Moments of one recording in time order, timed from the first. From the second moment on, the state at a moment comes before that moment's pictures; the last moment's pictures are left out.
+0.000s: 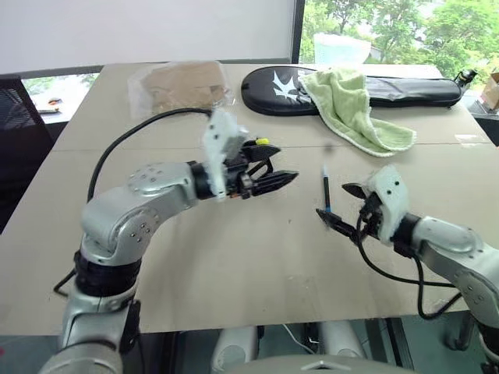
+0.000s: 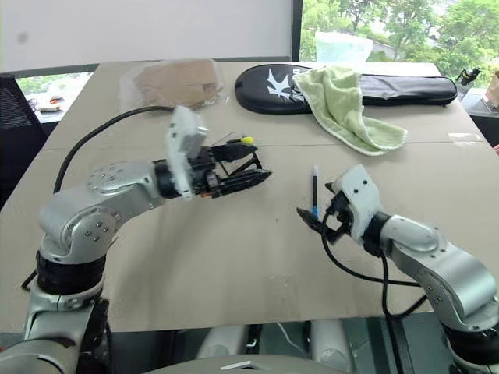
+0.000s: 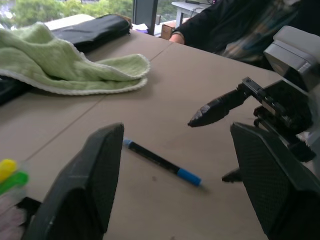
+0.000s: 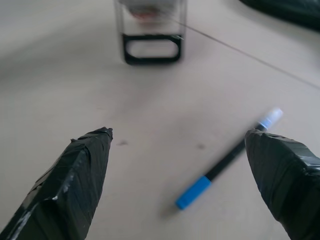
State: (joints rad) left arm -0.73 0.56 -0.02 -0.45 -0.91 1.19 -0.49; right arm -0.07 -0.69 -0.06 -0.79 0.64 0.82 0.46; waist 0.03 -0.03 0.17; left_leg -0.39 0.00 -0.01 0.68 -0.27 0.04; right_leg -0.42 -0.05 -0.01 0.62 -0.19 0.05
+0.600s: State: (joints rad) left arm -1.19 -0.15 0.09 0.48 -0.46 1.55 0.12; right arm 0.29 -0.72 -0.32 -1.01 0.62 0.71 0.46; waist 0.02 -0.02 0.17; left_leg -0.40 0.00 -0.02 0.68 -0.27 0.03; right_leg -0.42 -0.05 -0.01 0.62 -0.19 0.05
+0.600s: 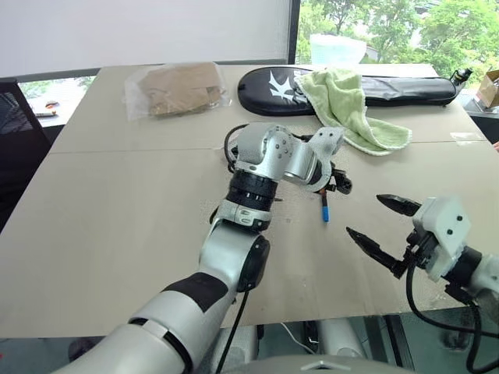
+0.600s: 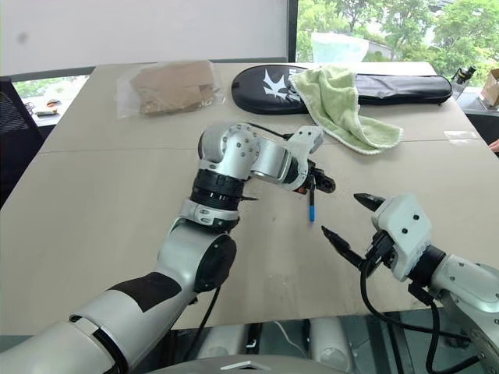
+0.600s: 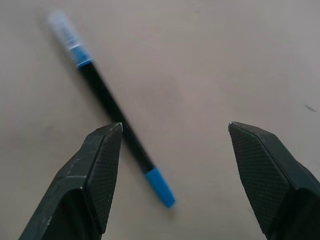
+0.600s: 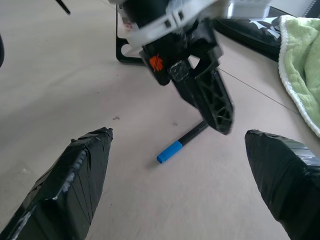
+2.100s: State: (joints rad) left arm -1.26 -0.16 -0.10 0.81 -0.32 1.07 -0.39; right arm 0.70 -0.87 -0.41 -1.01 0.73 0.35 0.29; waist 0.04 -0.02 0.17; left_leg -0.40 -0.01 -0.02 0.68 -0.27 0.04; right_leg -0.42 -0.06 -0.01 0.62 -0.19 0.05
